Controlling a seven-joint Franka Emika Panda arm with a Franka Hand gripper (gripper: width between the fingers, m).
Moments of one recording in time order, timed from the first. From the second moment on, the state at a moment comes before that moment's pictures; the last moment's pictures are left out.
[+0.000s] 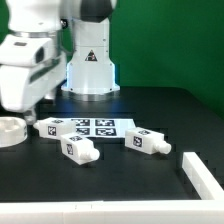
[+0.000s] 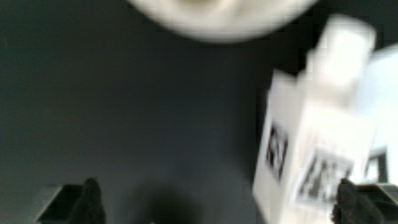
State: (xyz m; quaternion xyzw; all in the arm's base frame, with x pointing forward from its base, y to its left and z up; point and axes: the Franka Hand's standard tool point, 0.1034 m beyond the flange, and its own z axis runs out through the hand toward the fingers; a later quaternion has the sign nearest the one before) arm 0.397 -0.145 0.056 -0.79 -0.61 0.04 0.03
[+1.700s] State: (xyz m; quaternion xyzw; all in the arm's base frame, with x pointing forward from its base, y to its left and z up) arm 0.397 -0.197 0.020 -0.79 -0.61 0.05 0.04
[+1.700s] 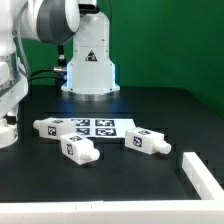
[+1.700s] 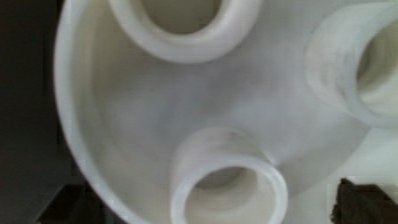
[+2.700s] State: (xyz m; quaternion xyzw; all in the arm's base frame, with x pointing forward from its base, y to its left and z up) arm 0.400 -0.207 0.011 -0.78 -0.62 0.05 0.05
